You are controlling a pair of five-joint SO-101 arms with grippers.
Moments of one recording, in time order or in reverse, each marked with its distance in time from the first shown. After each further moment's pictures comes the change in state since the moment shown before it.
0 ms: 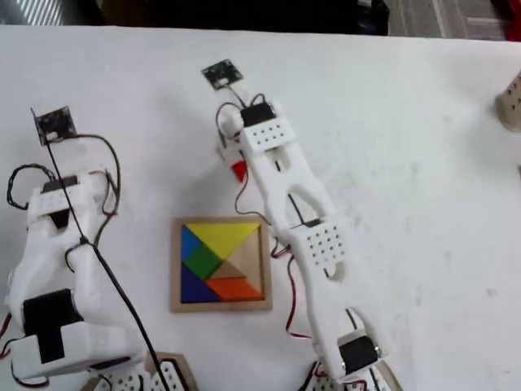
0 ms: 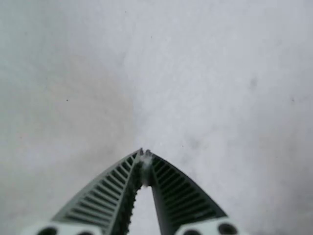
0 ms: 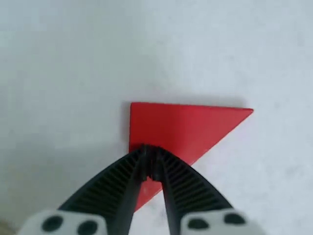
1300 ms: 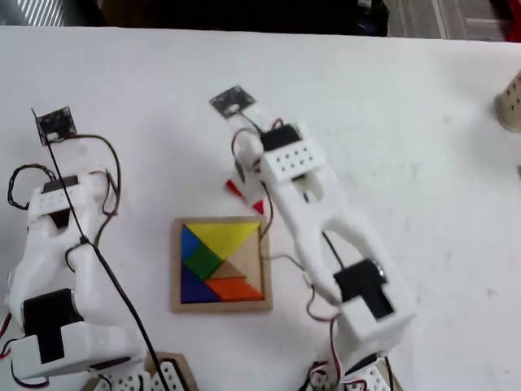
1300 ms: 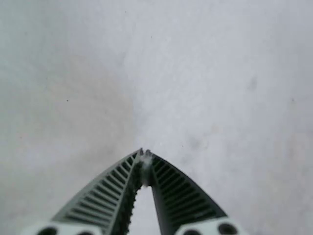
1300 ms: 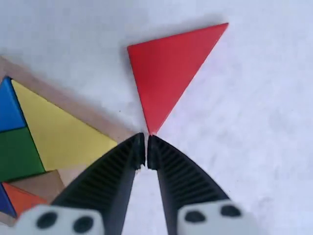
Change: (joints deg) left arm 0.0 0.0 0.0 0.0 0.0; right arm -1.3 -50.0 61.8 -7.5 1.6
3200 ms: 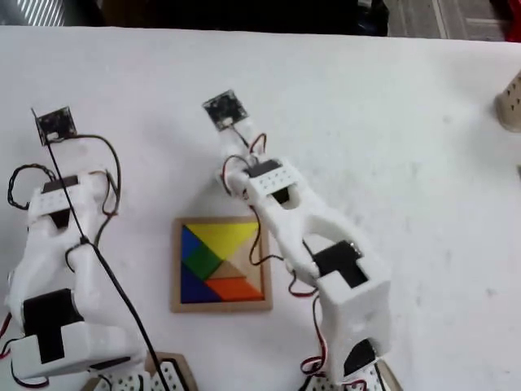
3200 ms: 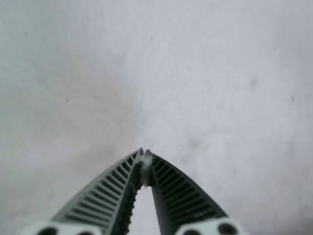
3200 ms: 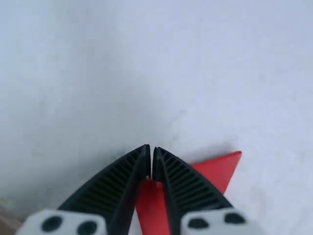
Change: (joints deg) left arm 0.0 0.0 0.0 0.0 0.0; right arm -2.4 12.1 8.6 -43.6 -5.8
